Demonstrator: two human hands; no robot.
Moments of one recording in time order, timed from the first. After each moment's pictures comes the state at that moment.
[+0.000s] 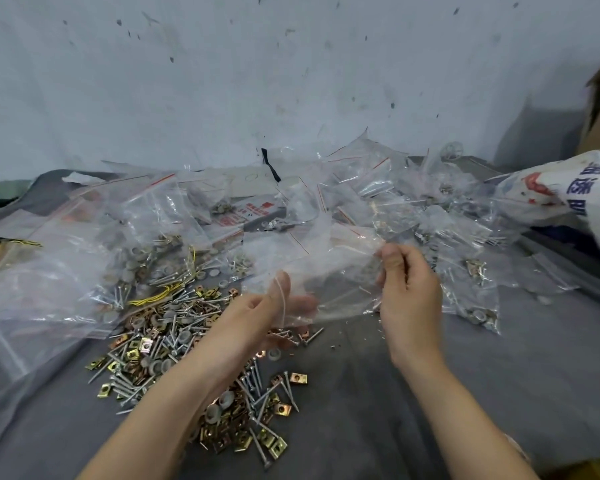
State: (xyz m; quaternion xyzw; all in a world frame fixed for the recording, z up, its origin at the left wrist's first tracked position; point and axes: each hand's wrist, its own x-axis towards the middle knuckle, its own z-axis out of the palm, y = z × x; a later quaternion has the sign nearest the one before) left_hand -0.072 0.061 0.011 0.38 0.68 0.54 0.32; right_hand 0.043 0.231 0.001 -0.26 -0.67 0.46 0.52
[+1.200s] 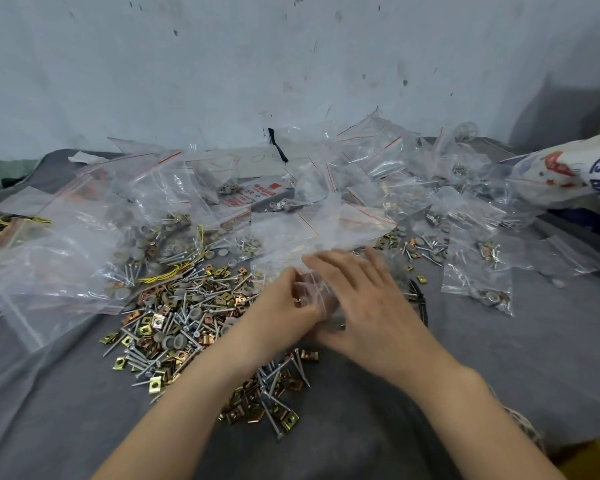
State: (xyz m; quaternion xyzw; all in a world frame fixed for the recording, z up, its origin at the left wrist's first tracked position) left_hand -0.060 0.081 0.004 0.39 0.75 0.49 0.22; right_hand 0.053 0.202 -0.007 -0.04 -0.96 0.08 0.26
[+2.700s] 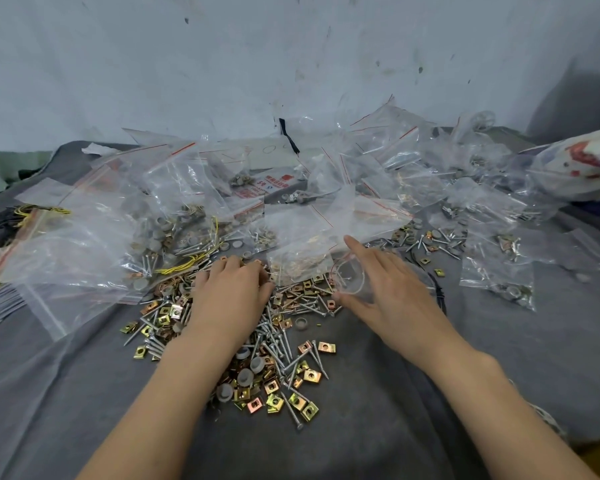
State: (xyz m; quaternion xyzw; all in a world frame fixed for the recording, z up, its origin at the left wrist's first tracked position) left_hand -0.112 0.044 -0.006 0.34 0.94 0.09 -0.05; right_hand 0.045 0.220 -0.020 -0.12 -0.96 0.15 0.22
